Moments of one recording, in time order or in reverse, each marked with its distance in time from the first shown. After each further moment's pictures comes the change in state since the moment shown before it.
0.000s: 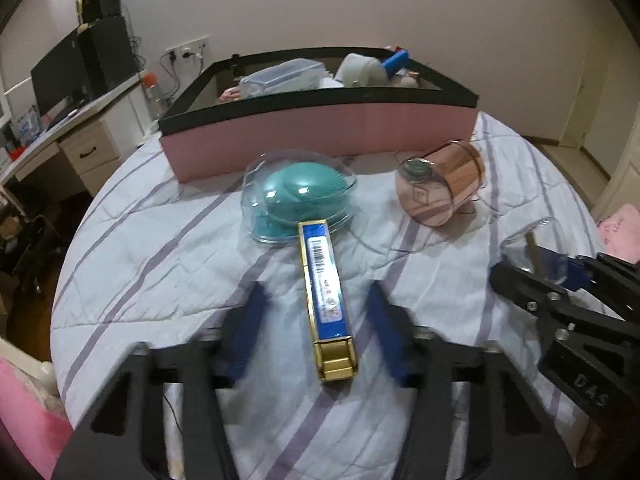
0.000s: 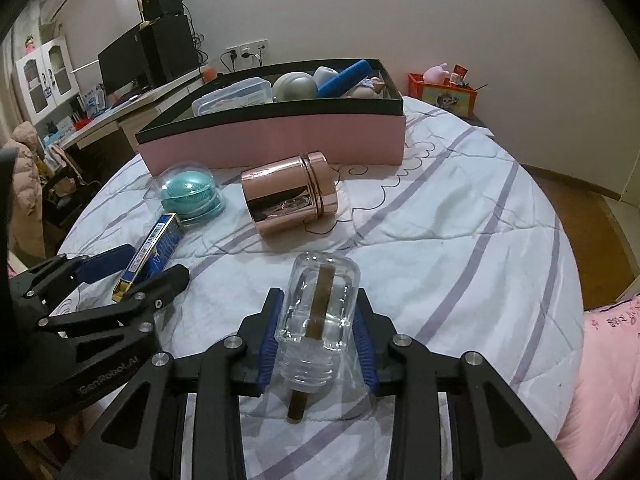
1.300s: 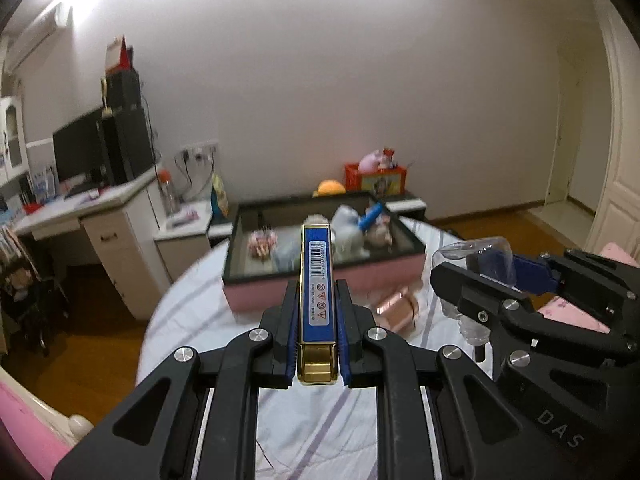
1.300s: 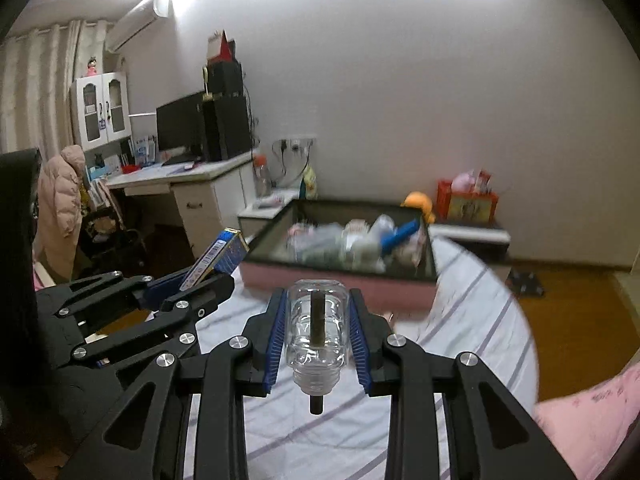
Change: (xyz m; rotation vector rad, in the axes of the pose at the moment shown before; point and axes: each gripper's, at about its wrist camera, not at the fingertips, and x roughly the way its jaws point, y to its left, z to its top) left arm -0.149 0.009 0.036 0.027 -0.373 0.015; right arm -0.125 0.064 0.043 -0.133 -0.352 0.063
